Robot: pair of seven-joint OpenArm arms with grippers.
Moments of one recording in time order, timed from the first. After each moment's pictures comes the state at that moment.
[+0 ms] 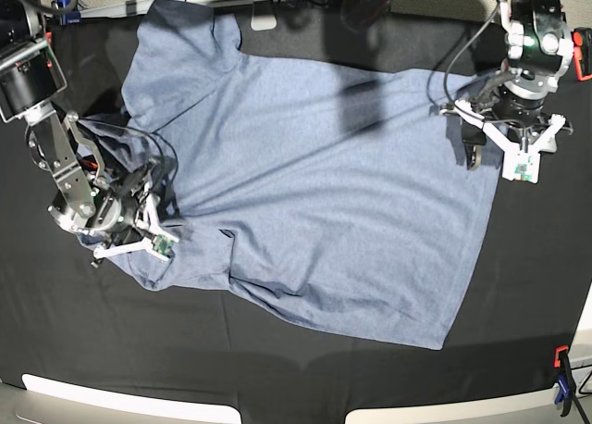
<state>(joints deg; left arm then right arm) 23.6 -9.3 -8.8 116.4 -4.9 -7.4 35.4 19.0 38.3 -30.3 76.4 3.8 33.1 -37.7</state>
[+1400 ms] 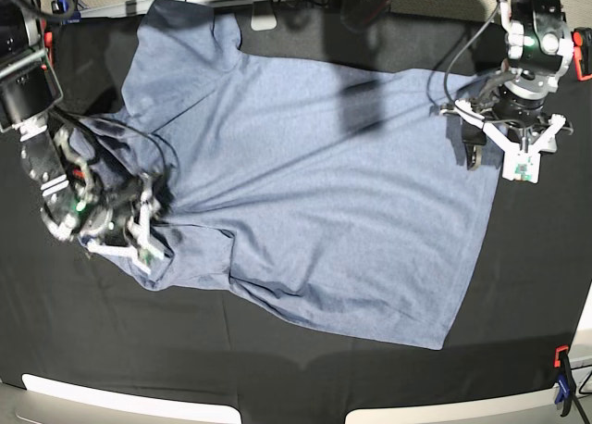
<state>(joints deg) 23.6 -9.3 -8.8 116.4 -4.9 -7.4 35.4 22.7 38.3 -30.3 68.4 20.5 31.5 -37.9</state>
